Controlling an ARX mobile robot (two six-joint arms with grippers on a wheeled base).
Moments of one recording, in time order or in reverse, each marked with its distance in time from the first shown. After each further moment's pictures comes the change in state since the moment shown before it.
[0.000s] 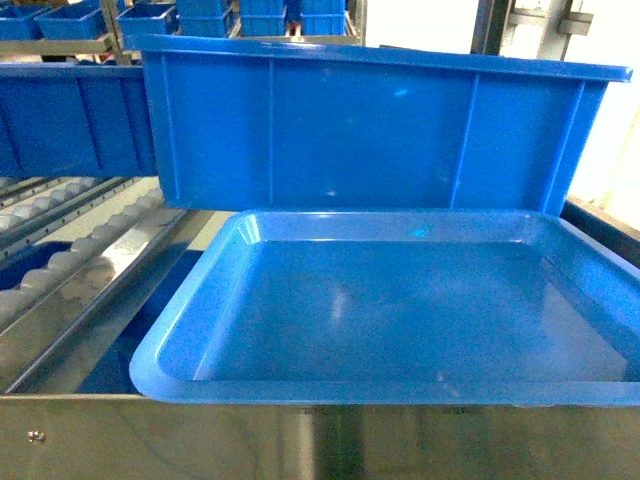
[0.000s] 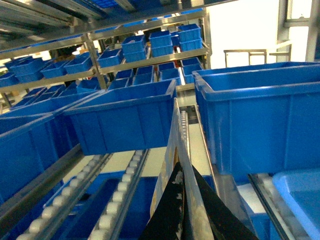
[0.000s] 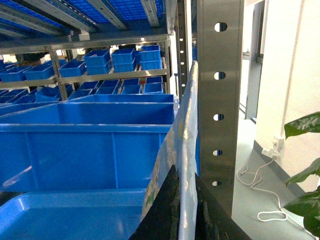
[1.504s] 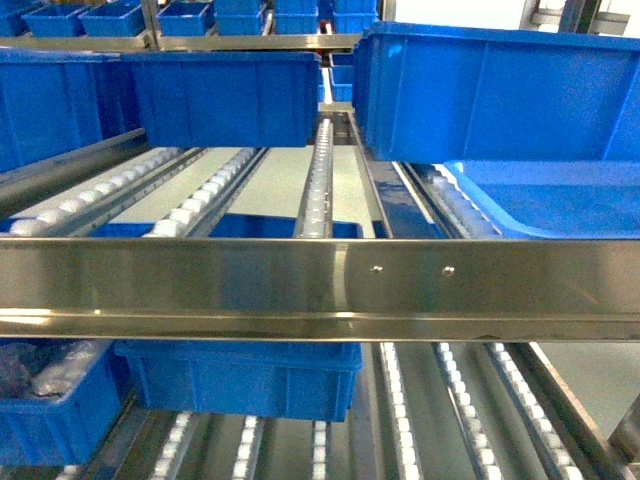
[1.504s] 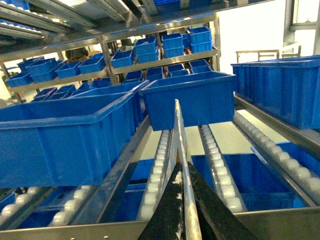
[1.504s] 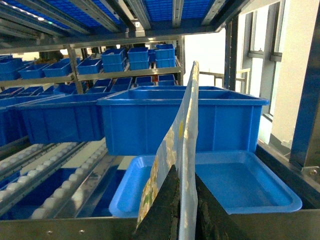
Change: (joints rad) left arm -0.013 -0.032 -0.012 -0.002 -0.003 0.000; right arm 0.000 0.000 0.000 0.000 0.000 0.000
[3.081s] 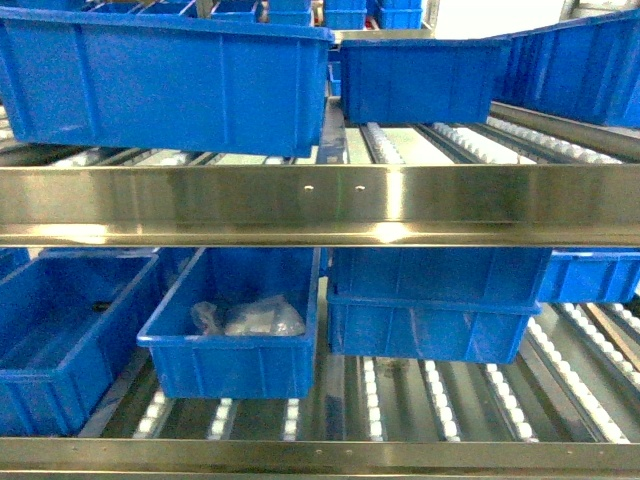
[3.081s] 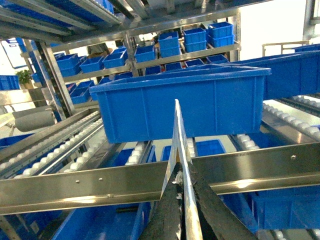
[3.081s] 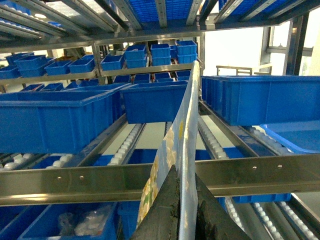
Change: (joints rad) left arm 0.001 0.000 0.000 0.003 0.000 0.000; right arm 0.000 0.000 0.000 0.000 0.000 0.000
